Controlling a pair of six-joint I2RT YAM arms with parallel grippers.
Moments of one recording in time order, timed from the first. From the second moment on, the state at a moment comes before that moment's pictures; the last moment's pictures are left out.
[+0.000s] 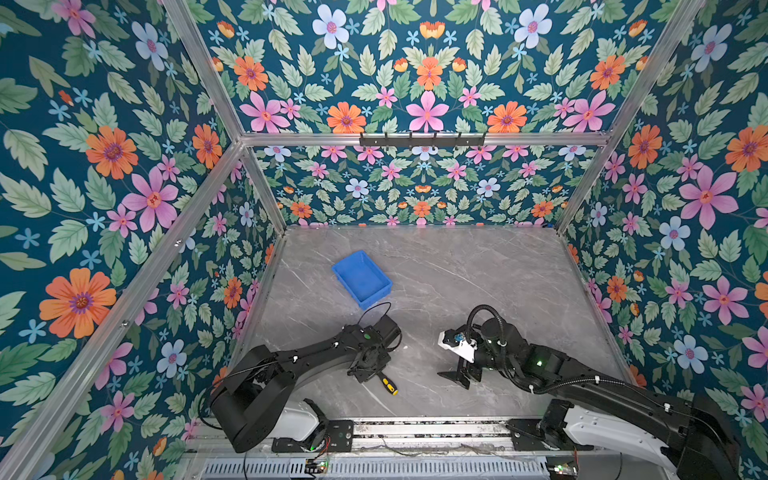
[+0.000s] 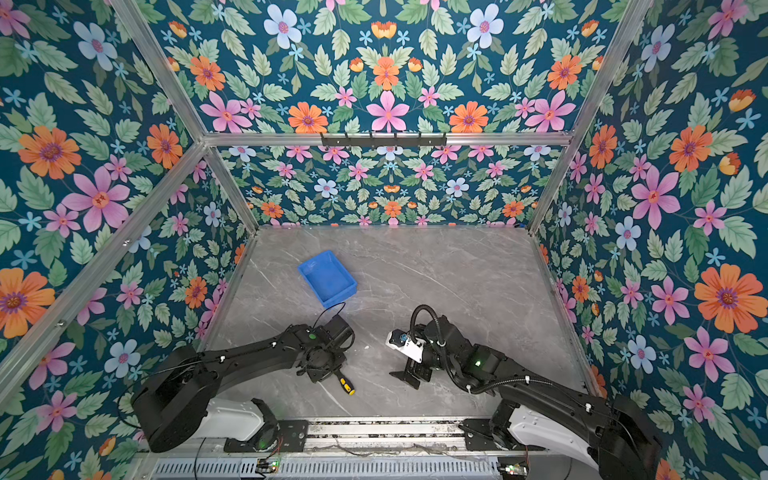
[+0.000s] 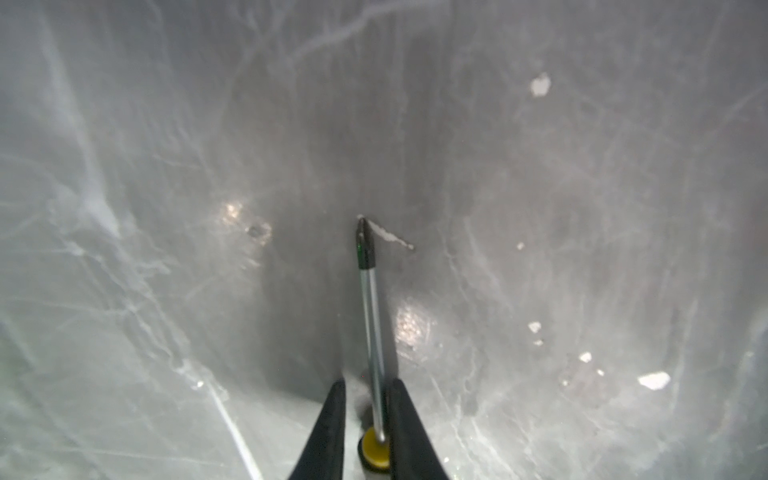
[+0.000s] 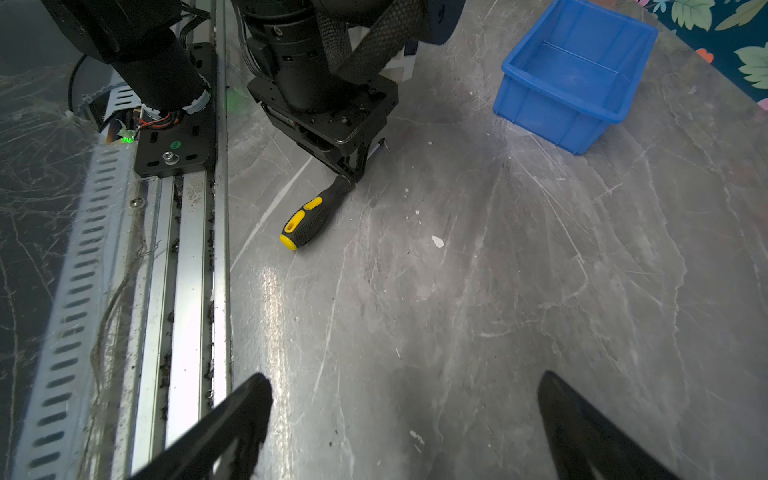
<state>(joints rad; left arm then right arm) -0.82 1.40 0.66 -0.72 -0.08 -1.41 0.89 0.97 0.54 -0.20 -0.28 -0.28</state>
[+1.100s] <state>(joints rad) -0.75 1.34 0.88 -0.75 -0.29 -1.31 0.89 1.01 0.59 -0.12 -0.31 -0.29</state>
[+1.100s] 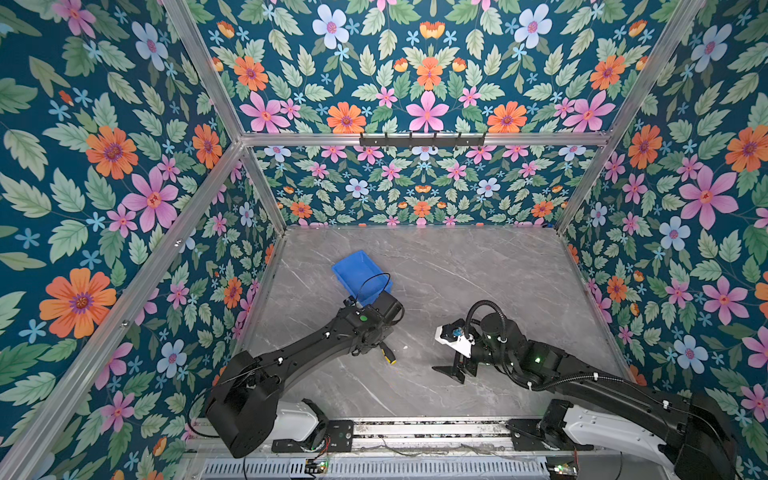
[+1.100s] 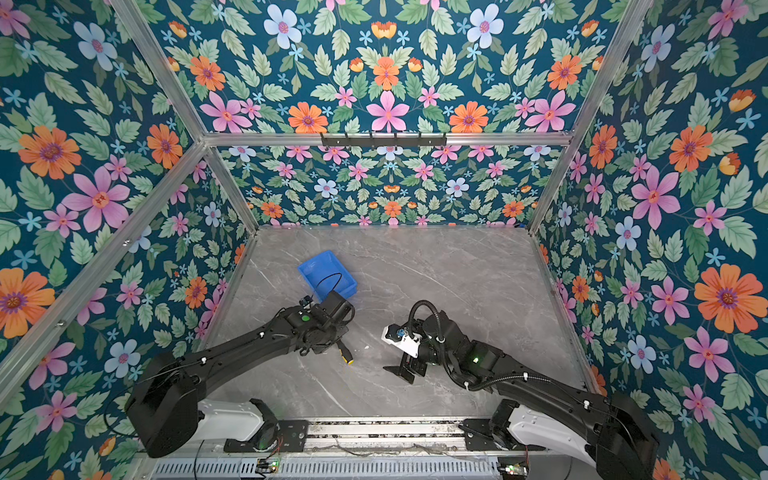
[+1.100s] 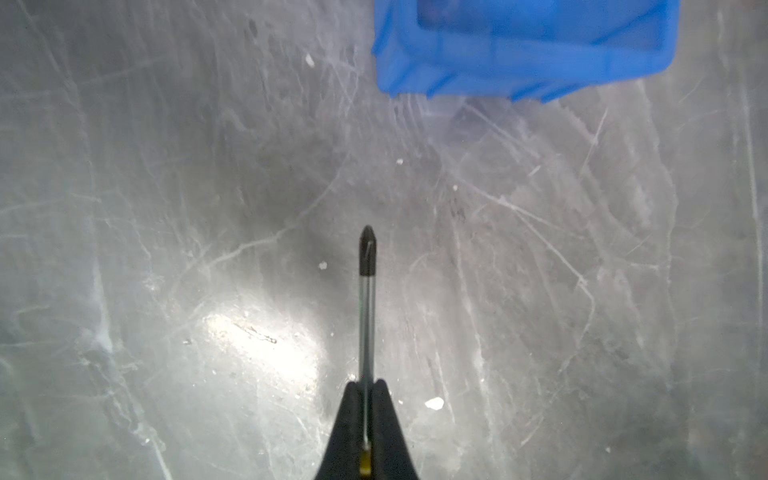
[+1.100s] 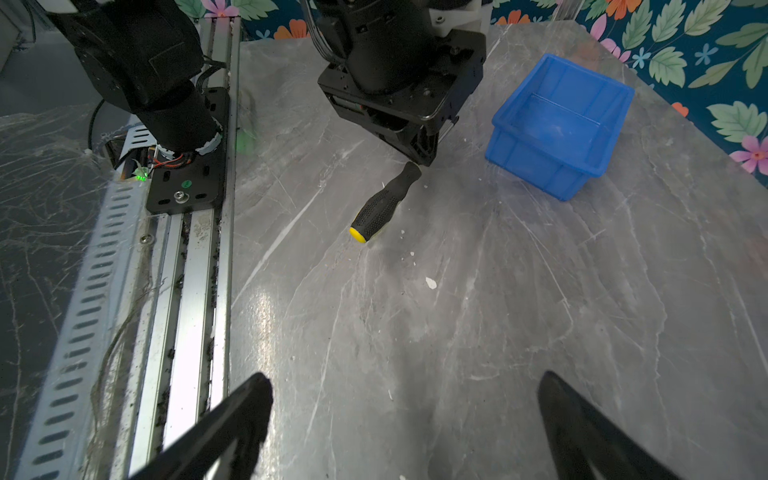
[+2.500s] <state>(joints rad) -0.28 1.78 1.38 -0.52 -0.22 -0.81 0.89 1.34 0.79 0.24 -0.23 -0.31</state>
